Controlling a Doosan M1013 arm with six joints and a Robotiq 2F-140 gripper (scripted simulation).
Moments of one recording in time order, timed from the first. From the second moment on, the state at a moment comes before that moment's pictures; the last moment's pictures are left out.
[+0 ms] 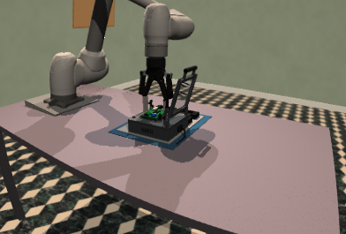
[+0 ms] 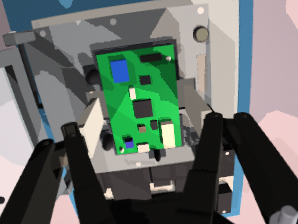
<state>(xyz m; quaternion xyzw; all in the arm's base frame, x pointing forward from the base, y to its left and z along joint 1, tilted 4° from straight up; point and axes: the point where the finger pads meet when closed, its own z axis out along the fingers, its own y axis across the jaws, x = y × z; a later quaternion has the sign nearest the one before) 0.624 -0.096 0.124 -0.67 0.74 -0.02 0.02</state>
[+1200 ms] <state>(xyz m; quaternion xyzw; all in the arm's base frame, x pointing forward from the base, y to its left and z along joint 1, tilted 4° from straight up) 0.619 -0.096 0.198 -0.67 0.74 -0.02 0.02</state>
